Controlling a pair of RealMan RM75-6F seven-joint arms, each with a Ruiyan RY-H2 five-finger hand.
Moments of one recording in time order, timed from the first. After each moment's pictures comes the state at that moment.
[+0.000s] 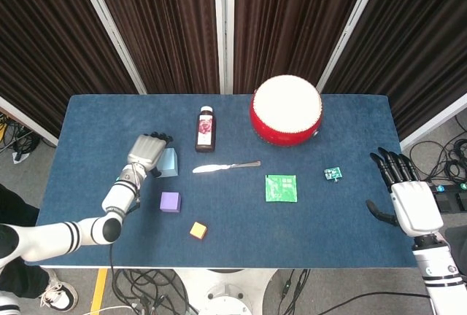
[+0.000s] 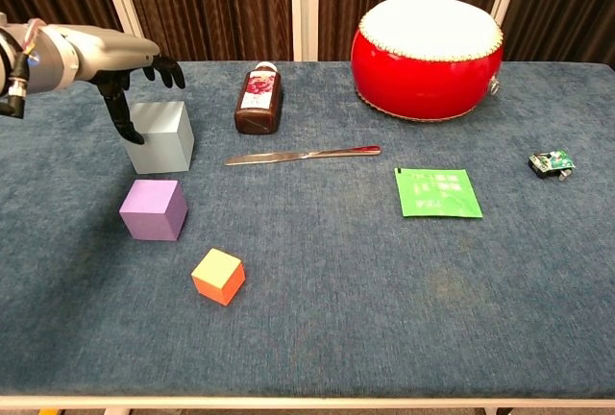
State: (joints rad) left arm -1.00 -1.47 -0.08 -1.41 0.57 0.84 0.62; right arm 0.22 -0.94 0.11 -1.93 -1.46 1.36 -0.10
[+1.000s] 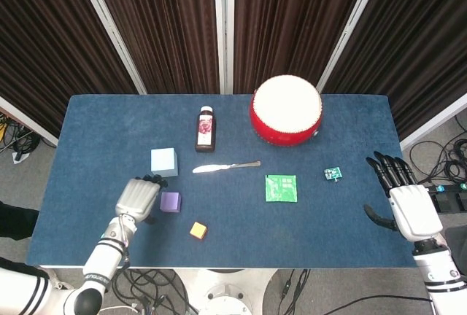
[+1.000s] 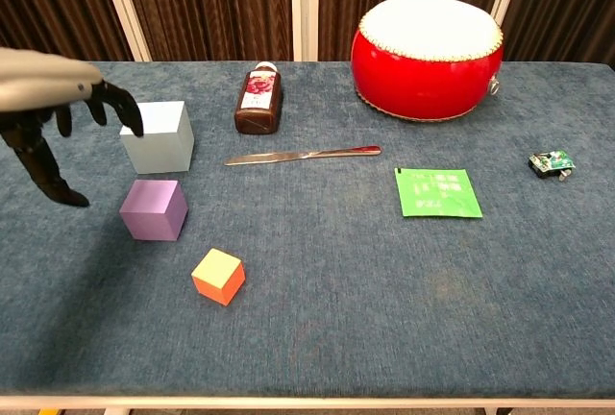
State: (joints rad) left arm -0.84 -1.35 0.01 -2.12 0.60 1.34 0.84; right arm 0.21 -0.92 0.09 -1.93 -1.52 1.37 -0.05
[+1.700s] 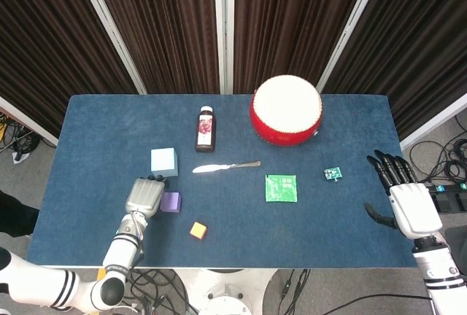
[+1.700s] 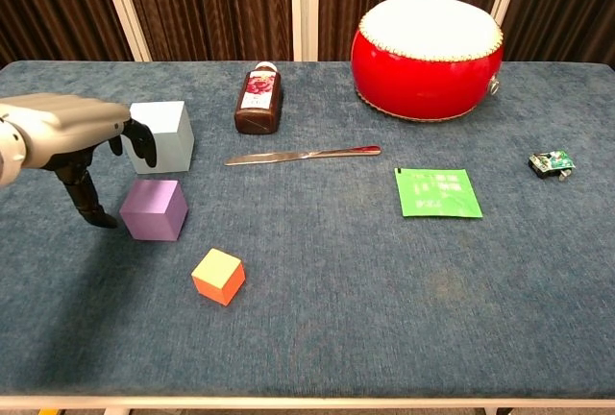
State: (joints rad) left arm -0.82 -1.53 -0.04 -1.89 0.52 1.33 0.88; right arm 0.22 -0.92 0.10 -1.93 -1.50 1.35 -0.06
